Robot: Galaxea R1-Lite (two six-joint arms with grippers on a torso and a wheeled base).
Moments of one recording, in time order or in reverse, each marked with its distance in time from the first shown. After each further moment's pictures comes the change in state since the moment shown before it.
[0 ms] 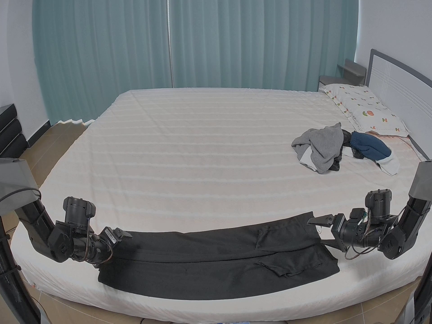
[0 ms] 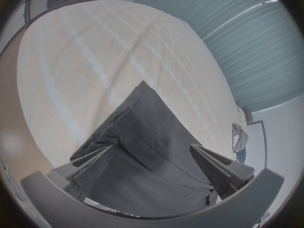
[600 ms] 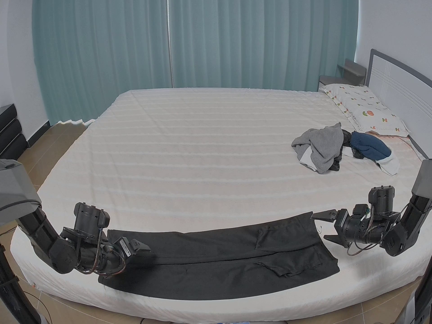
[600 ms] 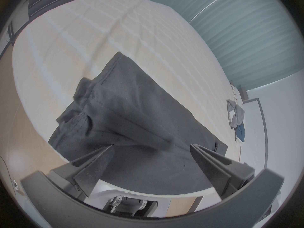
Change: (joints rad) left arm -0.179 -0.062 0.043 0.031 -0.006 -0.024; right arm -0.016 -0.011 -0.017 0.008 0.003 0.003
